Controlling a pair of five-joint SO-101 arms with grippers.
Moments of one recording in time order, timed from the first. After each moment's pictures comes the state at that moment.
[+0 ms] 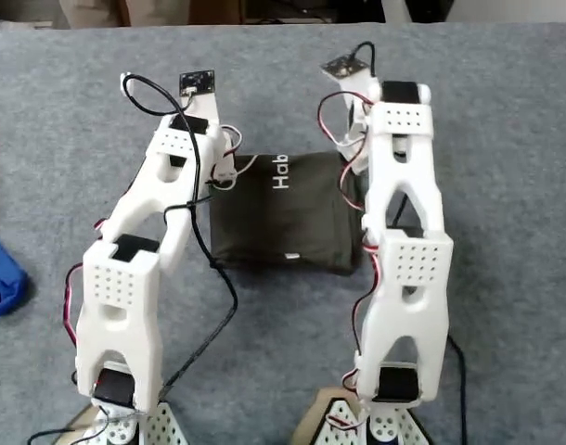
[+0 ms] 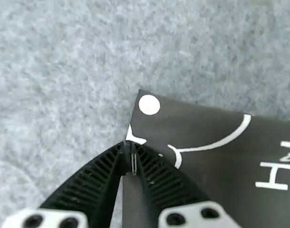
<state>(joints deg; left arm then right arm) 8.6 38.5 -20.7 61.8 9.2 -0.5 50.9 -47.2 86.7 25.3</state>
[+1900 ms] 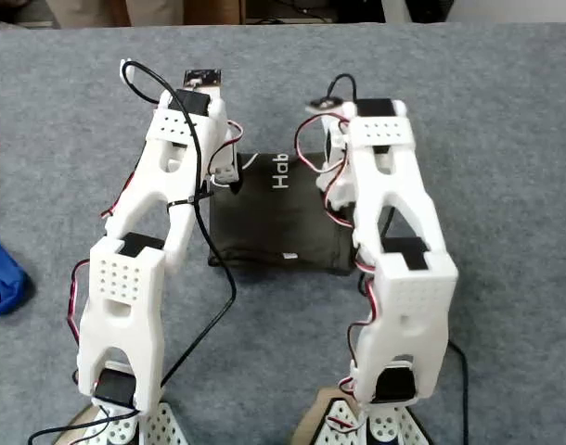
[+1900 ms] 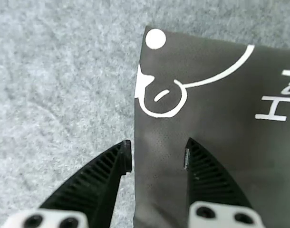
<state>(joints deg) 9.5 40.6 -38.2 89.3 6.5 -6.3 30.2 -18.1 91.5 15.6</state>
